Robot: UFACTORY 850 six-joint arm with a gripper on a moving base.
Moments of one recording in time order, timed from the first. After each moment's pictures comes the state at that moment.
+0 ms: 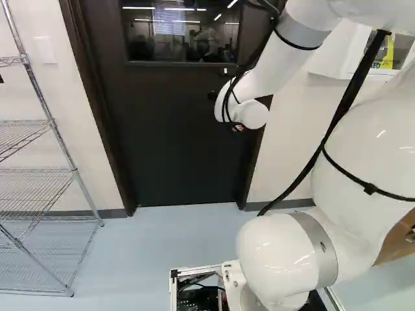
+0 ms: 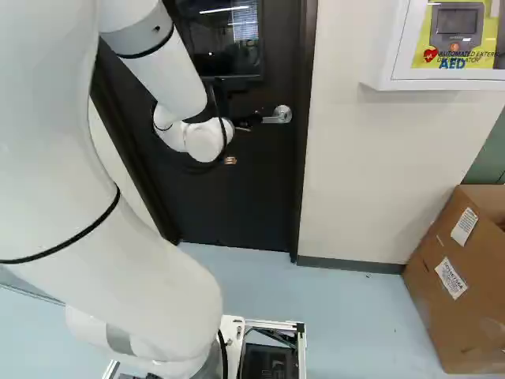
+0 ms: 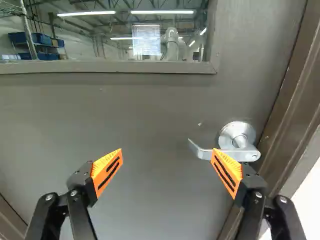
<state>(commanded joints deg) -1.0 3.0 -34.3 0.0 50.0 0.0</state>
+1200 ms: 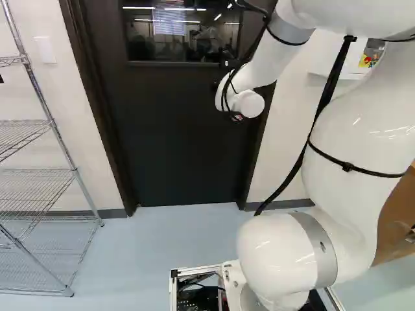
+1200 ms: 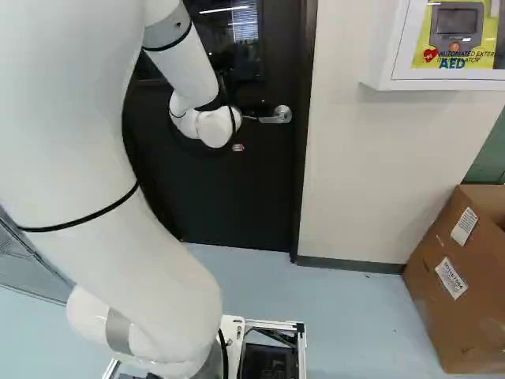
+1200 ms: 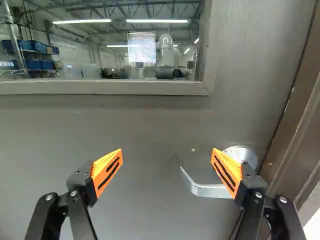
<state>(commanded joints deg) -2.6 -4.4 -43.1 0.0 50.0 0.0</state>
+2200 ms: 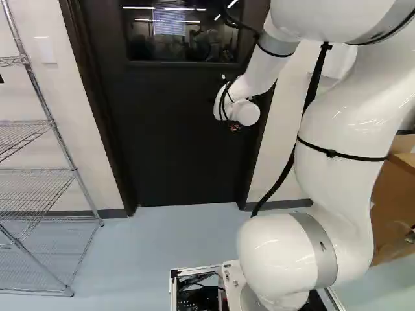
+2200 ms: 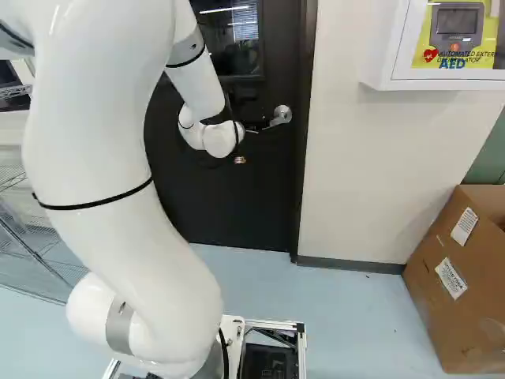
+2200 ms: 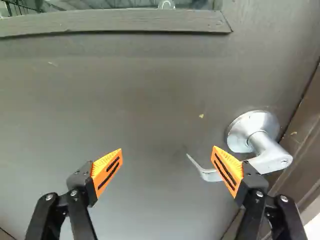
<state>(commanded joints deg) -2.5 -10.3 -42.9 0.0 50.0 0.0</state>
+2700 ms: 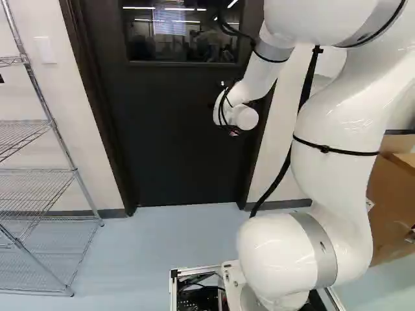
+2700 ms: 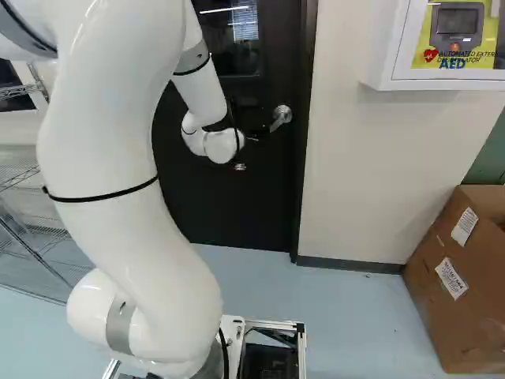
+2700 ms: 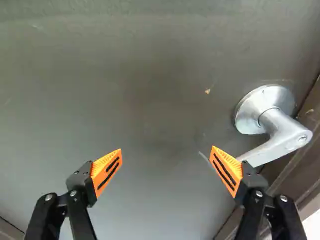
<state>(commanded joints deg) -2.5 -13.0 -42.5 0.0 50.0 0.0</state>
